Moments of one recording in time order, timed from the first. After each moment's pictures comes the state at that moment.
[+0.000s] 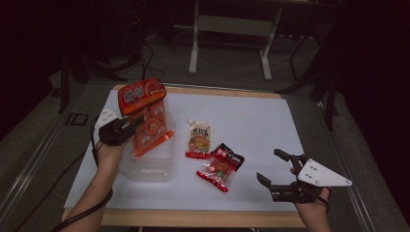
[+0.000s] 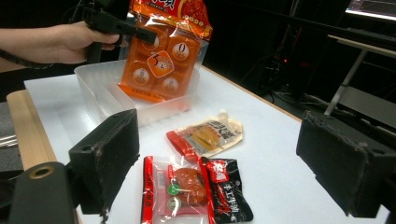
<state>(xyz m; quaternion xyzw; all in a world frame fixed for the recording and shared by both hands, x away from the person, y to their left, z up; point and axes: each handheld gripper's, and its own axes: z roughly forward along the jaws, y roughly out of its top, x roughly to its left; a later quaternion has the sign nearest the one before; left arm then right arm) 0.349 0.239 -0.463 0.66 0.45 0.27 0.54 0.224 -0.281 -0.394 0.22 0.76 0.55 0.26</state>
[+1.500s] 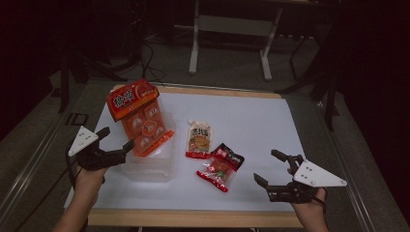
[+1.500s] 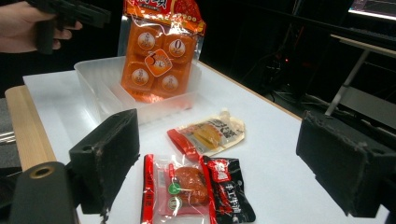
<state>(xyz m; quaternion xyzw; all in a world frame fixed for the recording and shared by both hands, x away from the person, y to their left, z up) 0.263 0.252 -0.442 0.65 0.46 0.28 0.54 0.226 -0.276 -0.399 0.22 0.77 0.55 0.26</state>
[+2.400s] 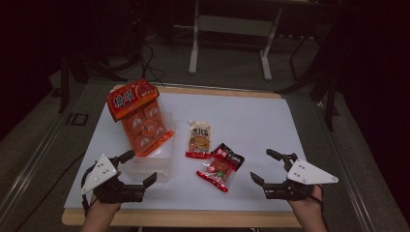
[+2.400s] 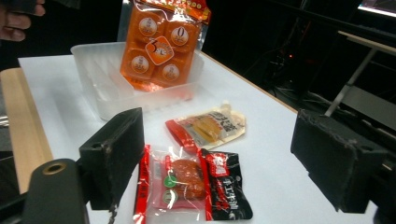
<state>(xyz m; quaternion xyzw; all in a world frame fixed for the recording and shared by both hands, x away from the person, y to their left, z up) 0.199 0.189 -0.442 0.69 0.34 0.22 0.59 0.235 -0.270 -0.407 0.20 0.78 0.53 0.26</state>
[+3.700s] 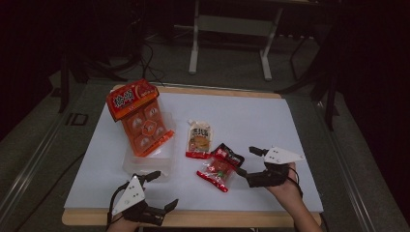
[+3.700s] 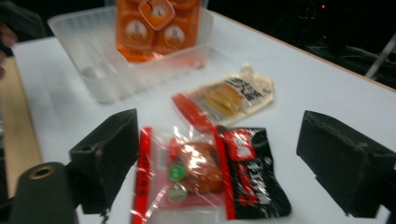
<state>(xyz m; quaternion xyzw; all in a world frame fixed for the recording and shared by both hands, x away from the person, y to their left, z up) 0.188 0.148 -0.499 0.74 0.26 0.20 0.59 0.289 -0.245 -0.451 0.25 0.81 0.50 0.18</state>
